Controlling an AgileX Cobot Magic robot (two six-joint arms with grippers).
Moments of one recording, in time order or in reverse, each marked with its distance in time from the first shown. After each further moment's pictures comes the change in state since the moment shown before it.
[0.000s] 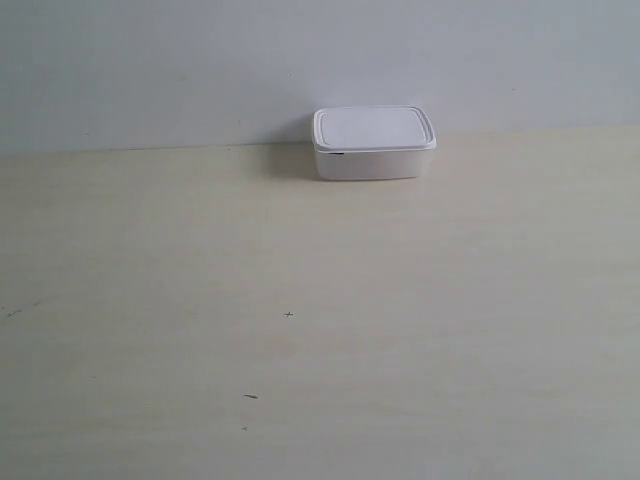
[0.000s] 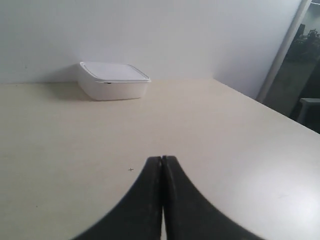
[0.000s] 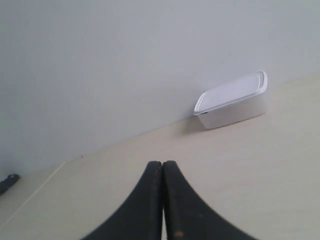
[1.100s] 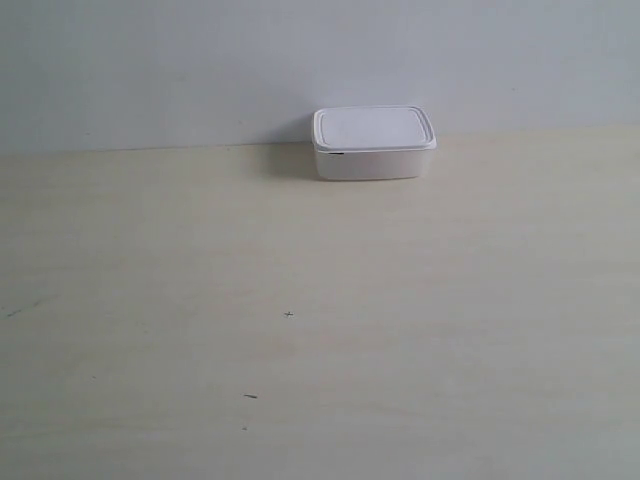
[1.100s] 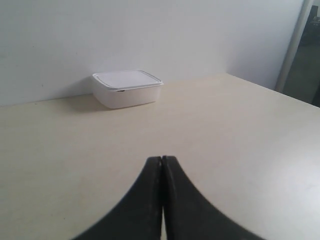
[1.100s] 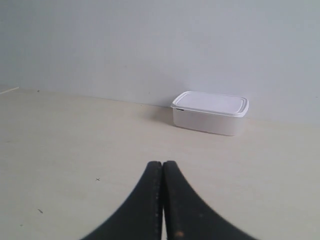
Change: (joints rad) left arm 0.000 0.000 0.000 0.000 -0.024 0.129; right arm 0.000 0.000 0.000 -0.008 0.070 -0.498
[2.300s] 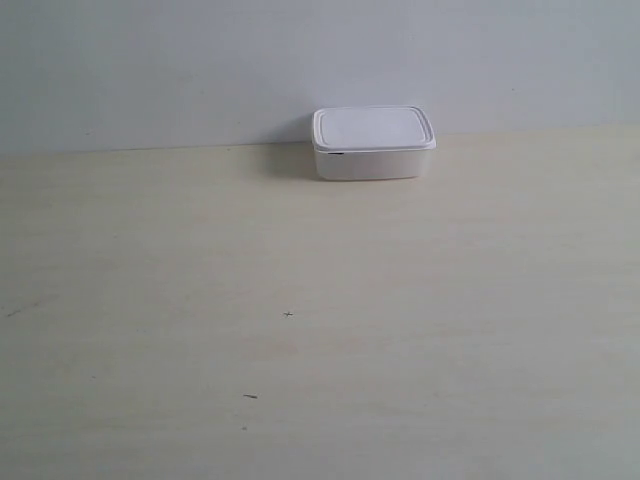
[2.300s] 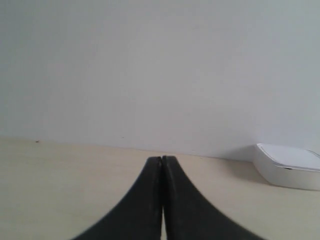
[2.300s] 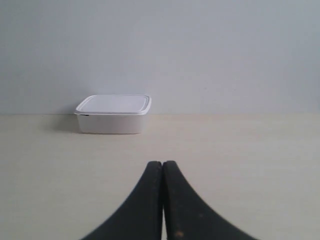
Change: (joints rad) left arm 0.676 -0.164 0.000 0.000 0.040 0.002; right arm -0.358 0.000 0.000 0.002 0.004 -0.008
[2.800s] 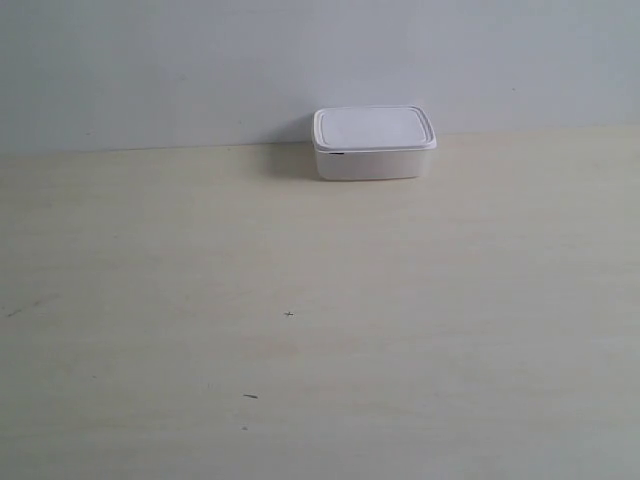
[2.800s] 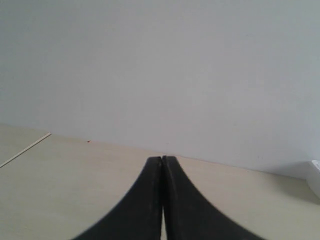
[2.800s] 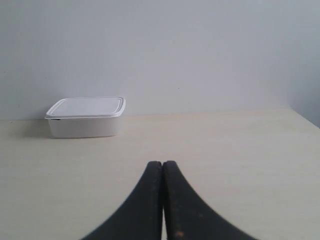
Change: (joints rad) left arm 0.169 0.000 0.000 0.000 0.000 0.000; right arm -0.094 0.000 0.000 0.000 0.000 0.000
